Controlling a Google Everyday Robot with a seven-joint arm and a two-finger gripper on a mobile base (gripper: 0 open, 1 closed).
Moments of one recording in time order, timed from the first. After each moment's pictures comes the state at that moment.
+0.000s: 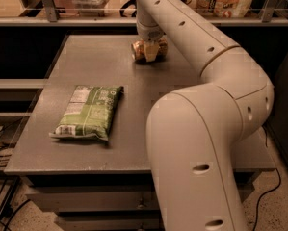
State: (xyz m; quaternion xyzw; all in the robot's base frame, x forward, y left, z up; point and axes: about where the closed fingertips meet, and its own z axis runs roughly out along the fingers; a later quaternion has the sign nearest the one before) arm 0.795 -0.019 0.849 -0.78 0.61 -0.13 0.12
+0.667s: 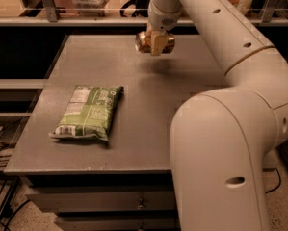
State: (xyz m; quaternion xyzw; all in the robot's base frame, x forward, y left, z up) arm 0.764 -0.030 0.898 -0.77 0.61 -0.07 0.19
